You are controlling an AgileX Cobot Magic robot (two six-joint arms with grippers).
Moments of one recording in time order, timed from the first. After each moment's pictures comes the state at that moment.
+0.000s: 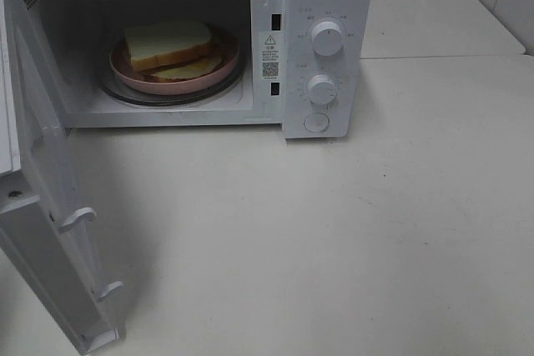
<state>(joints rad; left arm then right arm) 0.06 0.44 -0.35 0.02 0.32 -0.04 0.06 -0.01 -0.50 -0.05 1.00 0.04</state>
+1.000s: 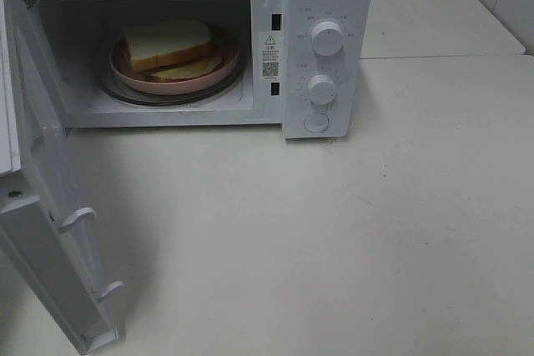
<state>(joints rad) -0.03 1.04 -0.34 0.09 -0.27 -0.04 0.06 -0.01 -0.50 -0.05 1.00 0.04</state>
